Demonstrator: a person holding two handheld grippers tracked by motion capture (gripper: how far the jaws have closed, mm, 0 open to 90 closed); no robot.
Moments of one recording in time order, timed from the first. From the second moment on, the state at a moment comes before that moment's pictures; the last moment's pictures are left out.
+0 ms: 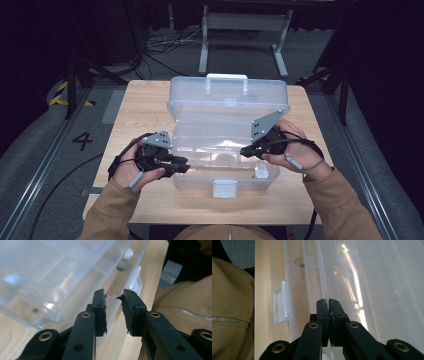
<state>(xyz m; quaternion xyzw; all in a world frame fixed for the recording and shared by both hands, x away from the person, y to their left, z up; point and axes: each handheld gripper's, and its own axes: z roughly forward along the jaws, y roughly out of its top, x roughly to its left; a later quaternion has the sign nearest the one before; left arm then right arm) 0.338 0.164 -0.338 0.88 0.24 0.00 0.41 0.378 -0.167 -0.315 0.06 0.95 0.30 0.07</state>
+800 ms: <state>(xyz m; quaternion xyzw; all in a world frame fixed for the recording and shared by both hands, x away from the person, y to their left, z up) 0.346 0.182 -0.321 0.80 0.34 0.09 0.48 0.359 -0.167 -0.330 0.06 0.95 0.30 0.09</state>
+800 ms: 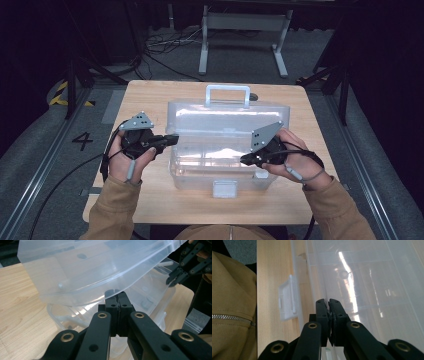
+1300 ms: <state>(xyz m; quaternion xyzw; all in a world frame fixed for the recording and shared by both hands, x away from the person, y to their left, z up) 0.345 0.182 -0.320 0.80 0.34 0.09 0.48 0.348 -0.181 -0.321 0.07 0.93 0.34 0.09</state>
